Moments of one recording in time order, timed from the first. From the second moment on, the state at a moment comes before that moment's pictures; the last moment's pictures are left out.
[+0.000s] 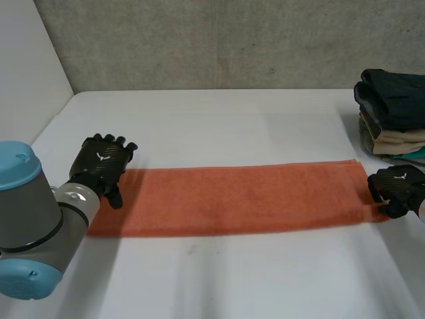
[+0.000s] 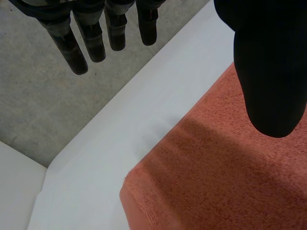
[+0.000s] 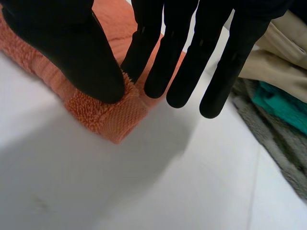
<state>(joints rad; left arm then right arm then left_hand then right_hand) 4.37 -1.86 -1.79 3.42 -1.58 3.64 1.39 -1.11 1.73 -0.08 1.12 2.42 0.19 0.20 0.21 0.20 0.05 1.11 1.13 1.12 1.12 0.94</state>
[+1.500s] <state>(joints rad) 4.36 -1.63 -1.86 3.43 -1.58 3.58 2.07 -1.20 1.76 -0.22 1.37 2.66 0.19 0.20 0.21 0.20 0.05 0.22 0.21 0.21 0.21 0.05</state>
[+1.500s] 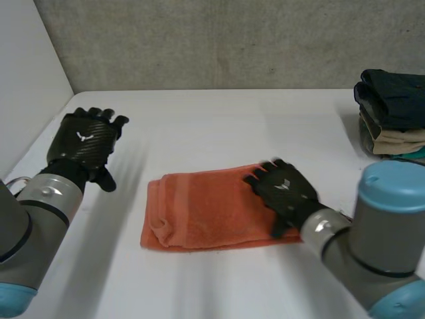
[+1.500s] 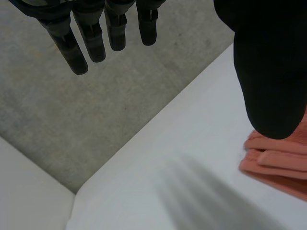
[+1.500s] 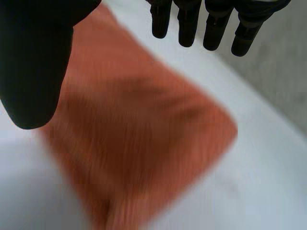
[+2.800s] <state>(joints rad) 3.93 -2.14 -1.39 3.41 -1.65 3.30 1.92 -1.22 1.62 -0.14 1.31 3.09 0.19 0.20 0.21 0.20 0.05 0.22 0.21 0.20 0.21 0.05</state>
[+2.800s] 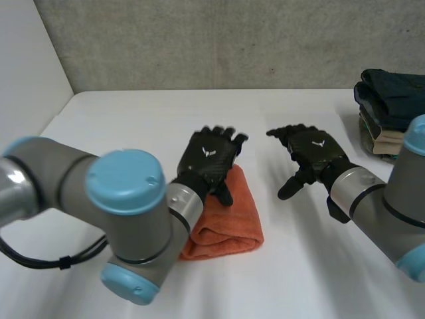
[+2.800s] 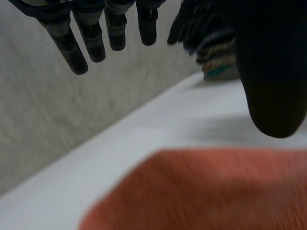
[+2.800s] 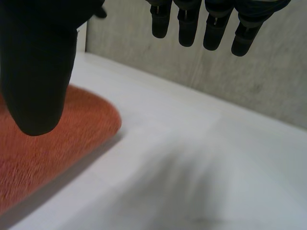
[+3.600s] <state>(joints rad) 4.04 -1.96 -1.61 3.34 -1.79 3.50 2.21 -1.00 1.36 -0.01 1.44 2.96 0.19 0.20 0.21 0.20 0.05 0.22 0.21 0.20 0.21 0.05</state>
